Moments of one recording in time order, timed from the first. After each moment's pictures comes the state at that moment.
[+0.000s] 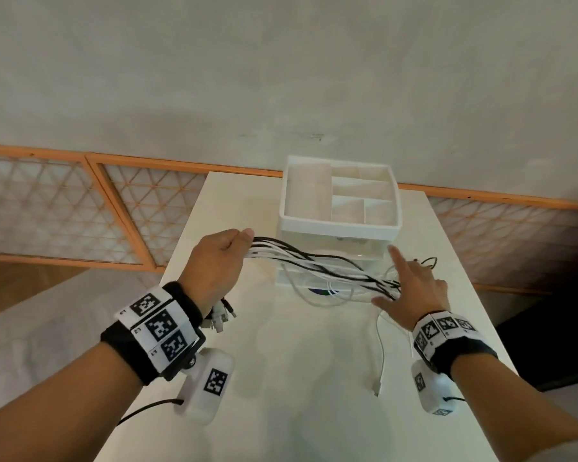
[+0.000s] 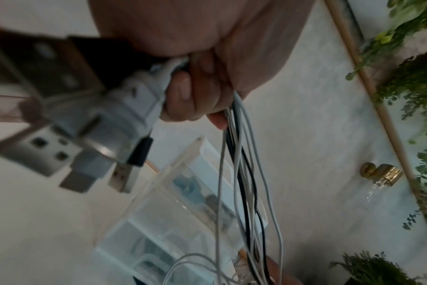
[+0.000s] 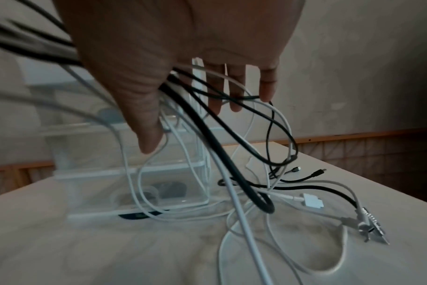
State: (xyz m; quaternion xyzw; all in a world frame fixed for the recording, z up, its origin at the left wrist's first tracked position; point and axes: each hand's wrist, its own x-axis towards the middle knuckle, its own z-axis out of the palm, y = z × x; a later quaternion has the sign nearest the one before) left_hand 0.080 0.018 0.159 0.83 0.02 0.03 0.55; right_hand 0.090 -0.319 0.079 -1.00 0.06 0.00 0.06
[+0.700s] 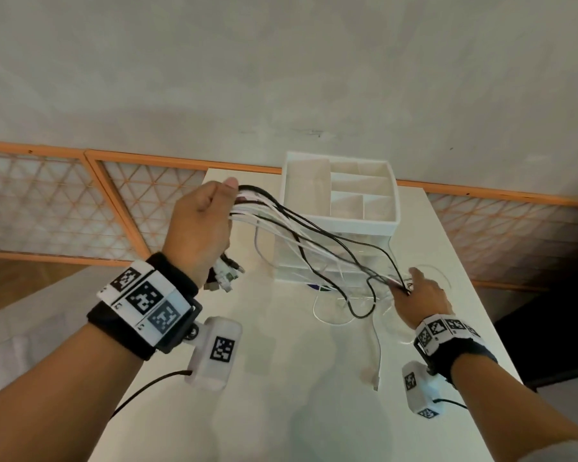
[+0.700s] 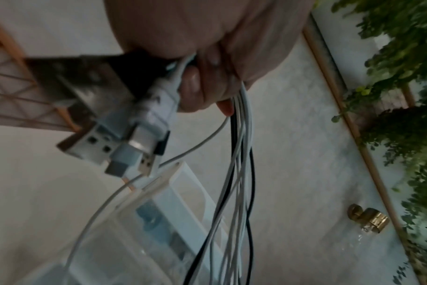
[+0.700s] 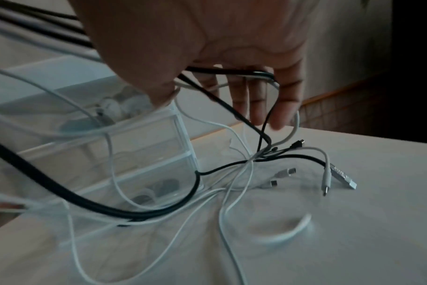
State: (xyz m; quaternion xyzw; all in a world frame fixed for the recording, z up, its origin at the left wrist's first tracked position) left_hand 0.088 0.017 0.199 0.73 0.01 0.13 0.67; right_hand 0.080 -0.326 0.069 -0.96 0.22 0.04 0.17
